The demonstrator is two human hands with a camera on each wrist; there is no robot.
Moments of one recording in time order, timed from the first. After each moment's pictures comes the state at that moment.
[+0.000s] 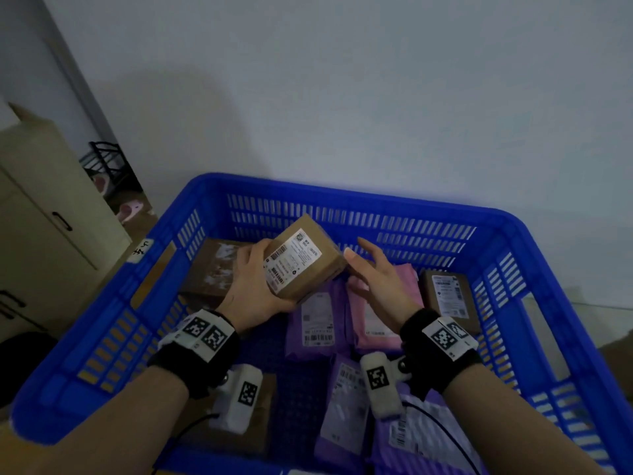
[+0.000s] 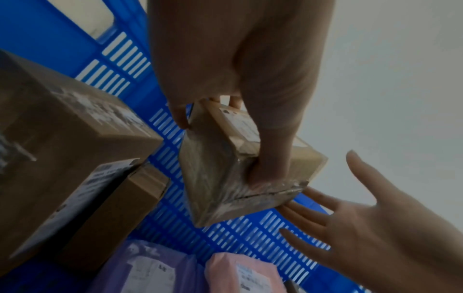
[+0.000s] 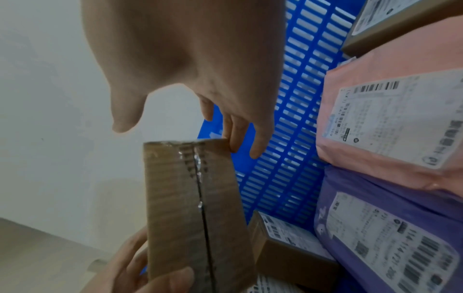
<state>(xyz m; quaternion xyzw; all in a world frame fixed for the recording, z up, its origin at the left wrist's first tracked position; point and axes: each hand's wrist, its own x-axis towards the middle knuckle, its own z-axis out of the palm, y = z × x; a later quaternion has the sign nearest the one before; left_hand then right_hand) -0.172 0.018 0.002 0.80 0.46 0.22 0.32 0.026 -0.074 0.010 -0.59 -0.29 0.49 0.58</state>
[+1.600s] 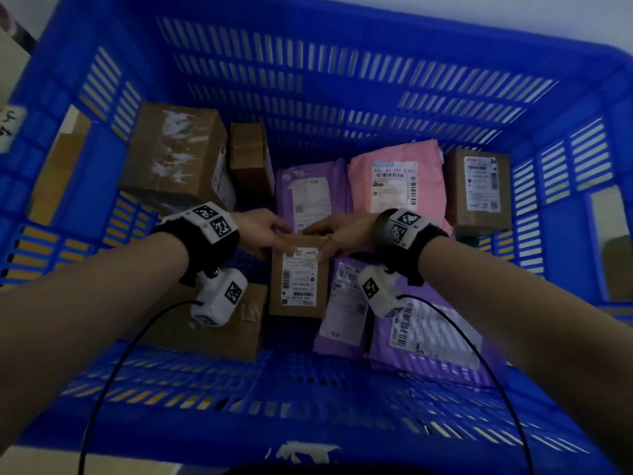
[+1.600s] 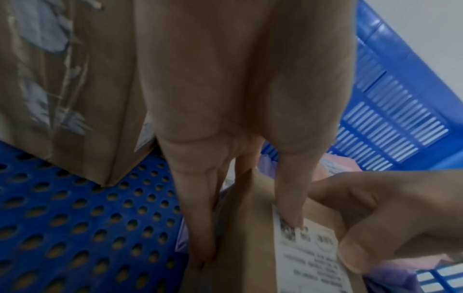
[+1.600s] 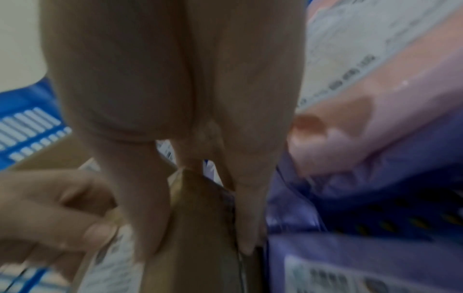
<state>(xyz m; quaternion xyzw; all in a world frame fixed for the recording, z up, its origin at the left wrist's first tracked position) -0.137 0.037 -0.095 0.65 0.48 -0.26 0.54 0.025 -0.038 -0.108 -0.63 -0.42 0.65 0.01</state>
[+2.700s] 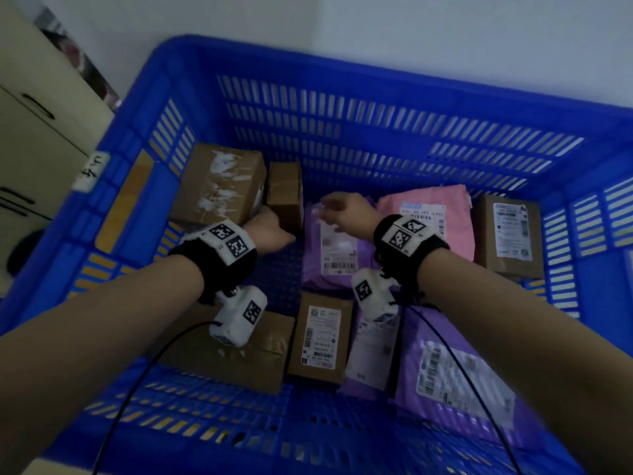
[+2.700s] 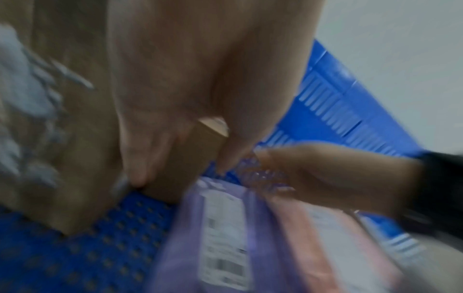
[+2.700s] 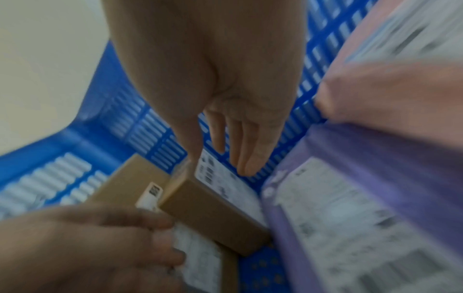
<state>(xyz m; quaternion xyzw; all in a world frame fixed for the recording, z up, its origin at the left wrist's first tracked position) -0.152 0.081 -0.084 0.66 0.60 -0.14 0.43 0.012 0.030 -0.091 -0.70 -0.45 0.50 0.23</state>
